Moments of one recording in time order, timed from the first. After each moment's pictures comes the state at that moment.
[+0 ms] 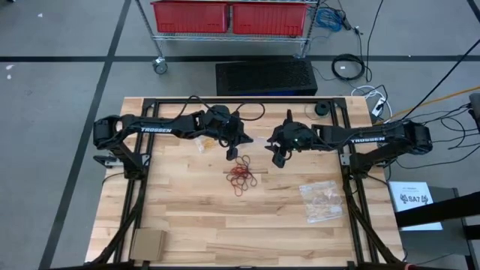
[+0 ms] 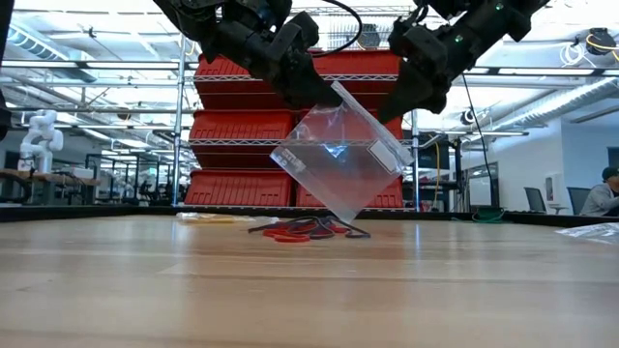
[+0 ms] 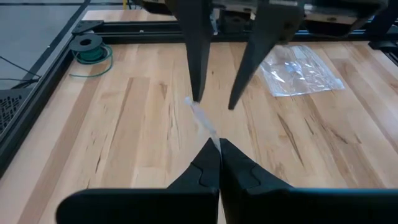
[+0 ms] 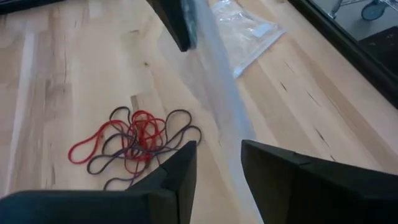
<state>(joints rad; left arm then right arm) 0.27 1.60 1.09 0.02 0.29 0.17 -0.13 1.28 0.83 -0.22 0.12 0.19</state>
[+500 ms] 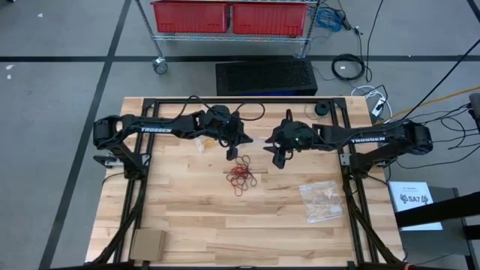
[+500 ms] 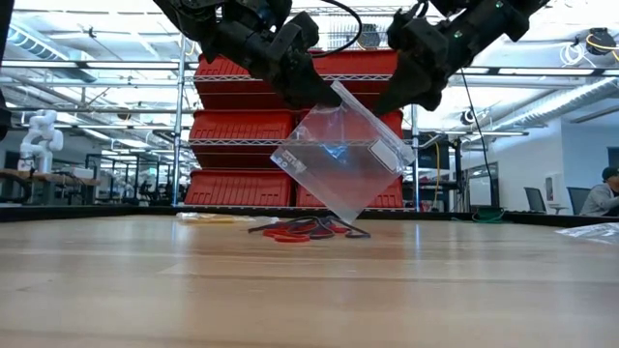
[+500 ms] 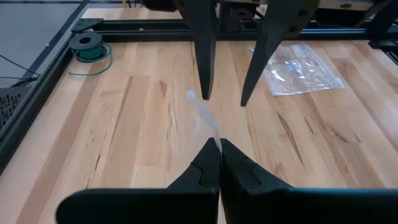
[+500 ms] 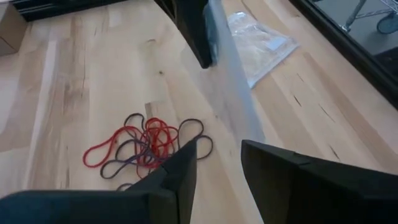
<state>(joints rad) 0.27 1.60 1.09 0.01 0.29 0.16 -0.13 1.27 0.83 -0.19 0.08 0.16</state>
